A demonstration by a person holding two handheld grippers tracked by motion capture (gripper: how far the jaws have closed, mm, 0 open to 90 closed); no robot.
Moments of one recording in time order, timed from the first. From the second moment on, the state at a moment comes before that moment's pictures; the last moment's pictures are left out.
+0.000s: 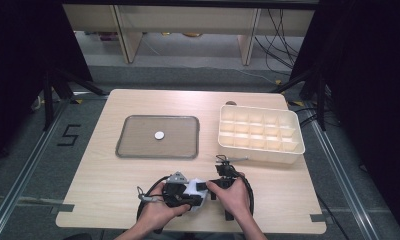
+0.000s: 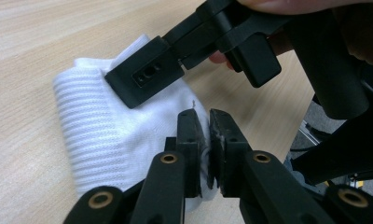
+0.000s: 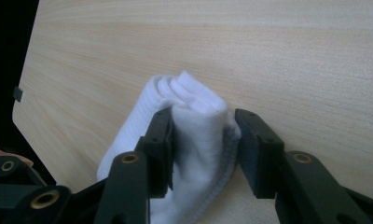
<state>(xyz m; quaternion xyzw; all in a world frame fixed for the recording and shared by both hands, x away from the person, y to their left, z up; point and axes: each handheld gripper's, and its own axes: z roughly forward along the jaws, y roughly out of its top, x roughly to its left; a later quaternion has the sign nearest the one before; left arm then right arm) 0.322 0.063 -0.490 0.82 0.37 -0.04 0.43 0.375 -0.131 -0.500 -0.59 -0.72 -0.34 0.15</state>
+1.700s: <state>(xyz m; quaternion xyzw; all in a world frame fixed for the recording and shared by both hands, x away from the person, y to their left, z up) 0.294 0.109 -0.497 0.76 0.36 0.06 0.53 0.365 -0.147 -0.472 -0.55 -0.73 -0.41 0.04</state>
